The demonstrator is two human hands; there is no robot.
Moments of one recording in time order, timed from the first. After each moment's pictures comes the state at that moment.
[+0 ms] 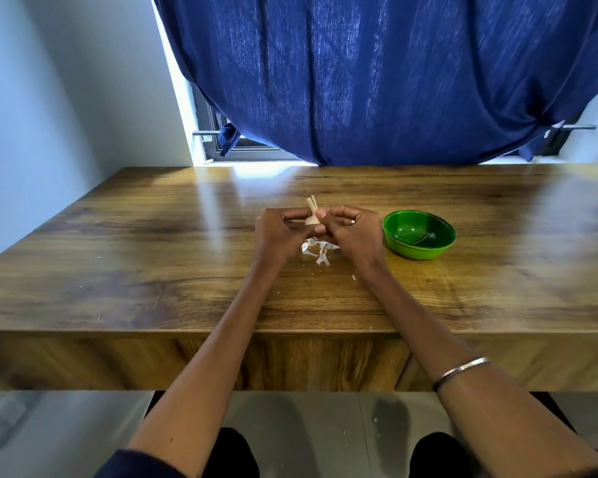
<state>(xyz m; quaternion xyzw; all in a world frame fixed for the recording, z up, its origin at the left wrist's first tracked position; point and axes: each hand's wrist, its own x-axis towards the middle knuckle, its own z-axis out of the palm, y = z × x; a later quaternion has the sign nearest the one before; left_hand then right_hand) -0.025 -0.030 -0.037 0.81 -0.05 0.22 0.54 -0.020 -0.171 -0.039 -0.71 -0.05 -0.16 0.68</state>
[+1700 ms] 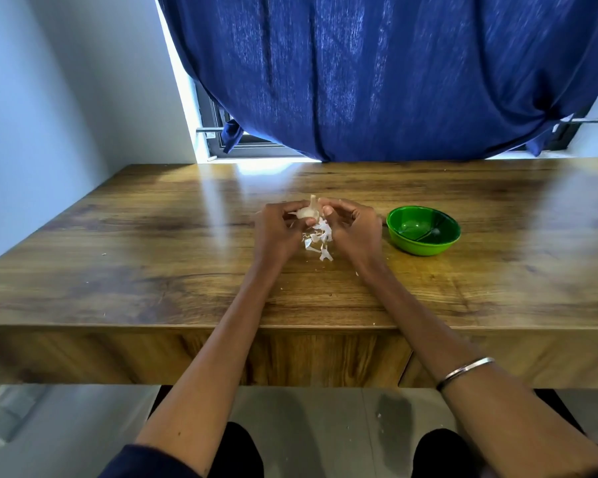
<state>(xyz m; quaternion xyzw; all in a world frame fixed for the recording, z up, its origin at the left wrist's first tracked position) -0.023 -0.029 -0.038 0.82 -0.04 0.25 0.52 -0.016 -0.169 -0.045 -0.78 -0.10 -0.23 0.57</state>
